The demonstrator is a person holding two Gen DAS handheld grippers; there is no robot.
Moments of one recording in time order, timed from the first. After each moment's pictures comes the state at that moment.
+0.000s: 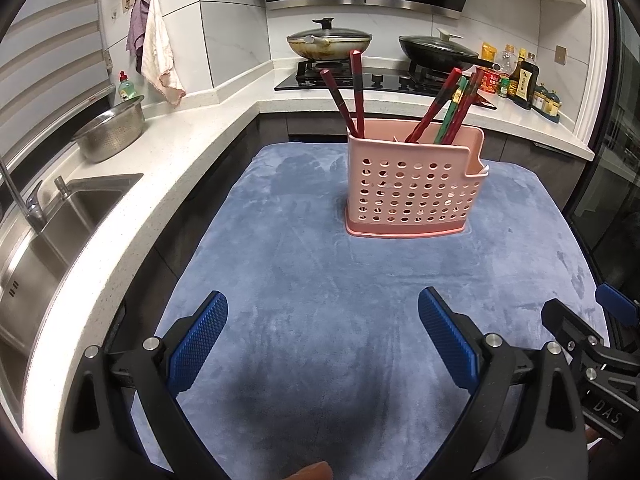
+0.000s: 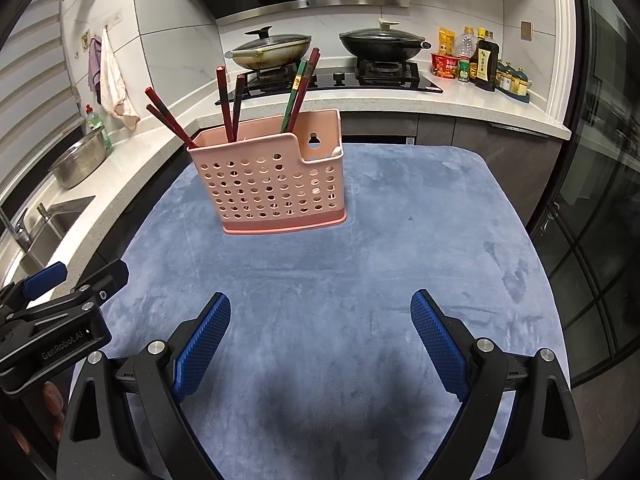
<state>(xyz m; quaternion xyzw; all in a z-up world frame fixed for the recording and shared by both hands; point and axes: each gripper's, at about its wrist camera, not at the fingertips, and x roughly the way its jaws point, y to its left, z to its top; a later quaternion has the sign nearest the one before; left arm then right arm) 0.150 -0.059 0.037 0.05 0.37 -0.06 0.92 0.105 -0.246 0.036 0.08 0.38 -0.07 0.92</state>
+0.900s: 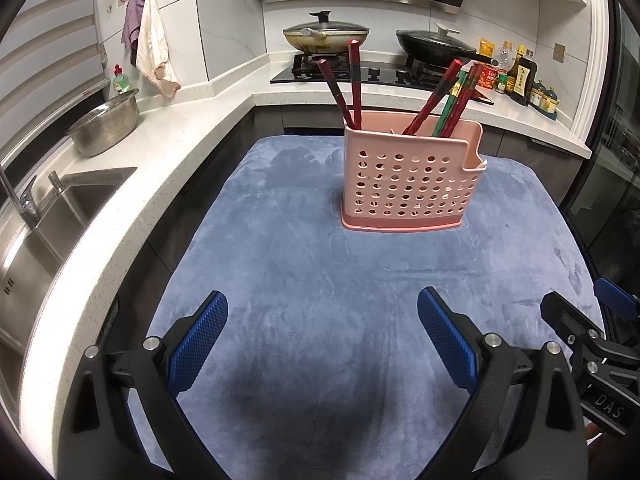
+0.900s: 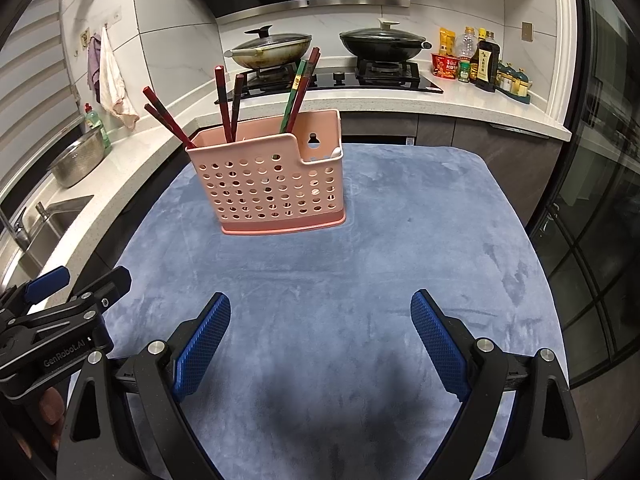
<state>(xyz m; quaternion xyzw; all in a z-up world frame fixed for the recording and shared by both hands) 0.154 -0.057 0.034 0.04 0.38 -0.06 0.92 0.109 -0.248 0.033 0.08 0.38 -0.07 0.92</state>
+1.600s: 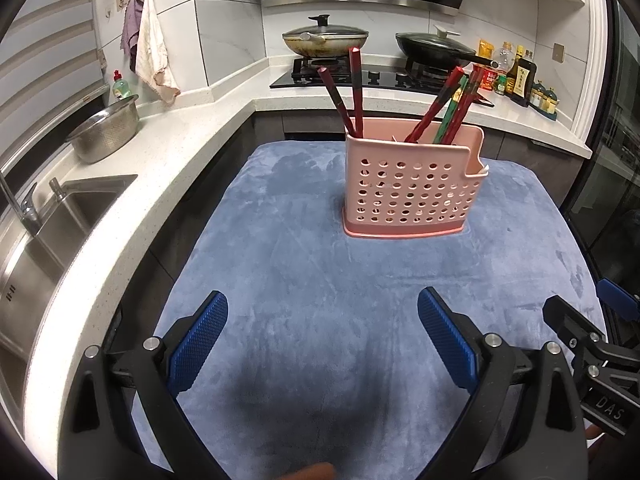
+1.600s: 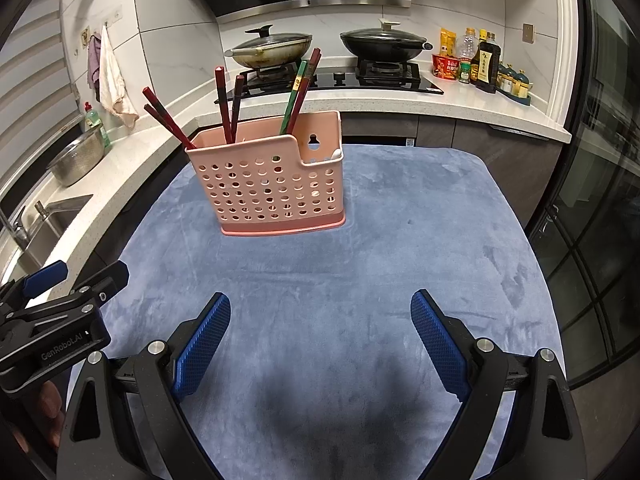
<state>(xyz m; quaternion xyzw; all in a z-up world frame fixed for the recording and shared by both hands) 0.159 -0.057 0.040 0.05 0.38 -0.06 0.92 0.110 -0.248 0.034 0.08 0.38 -0.07 0.92</state>
